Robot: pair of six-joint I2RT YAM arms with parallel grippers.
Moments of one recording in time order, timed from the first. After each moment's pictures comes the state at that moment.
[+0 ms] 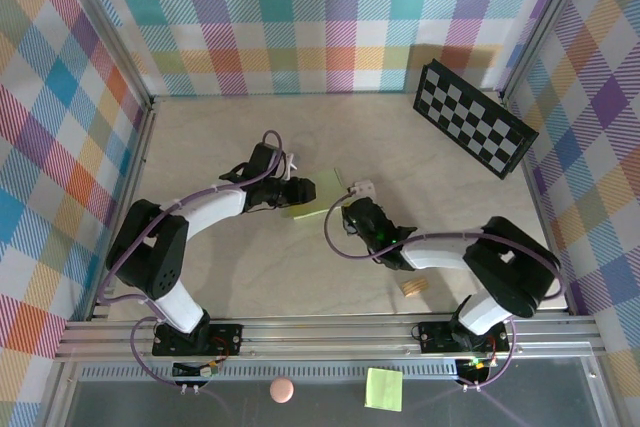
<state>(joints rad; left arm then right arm) -0.47 1.65 0.99 -0.21 0.40 -0.57 0.87 1.52 0.59 0.31 0.45 0.34</state>
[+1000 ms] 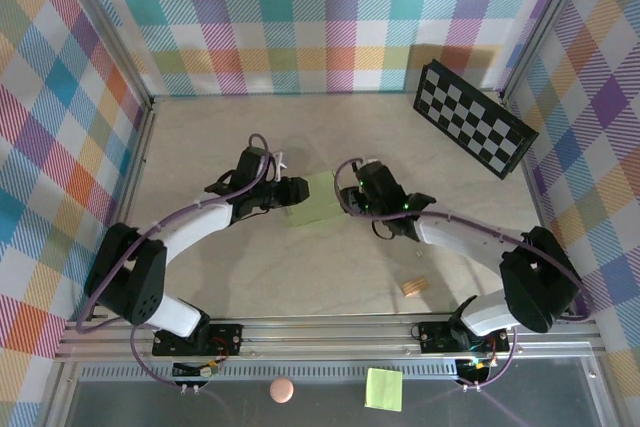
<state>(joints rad) -0.47 1.46 0.88 -0.16 0.31 -0.60 0.71 1.44 0.90 -0.21 0.09 0.42</state>
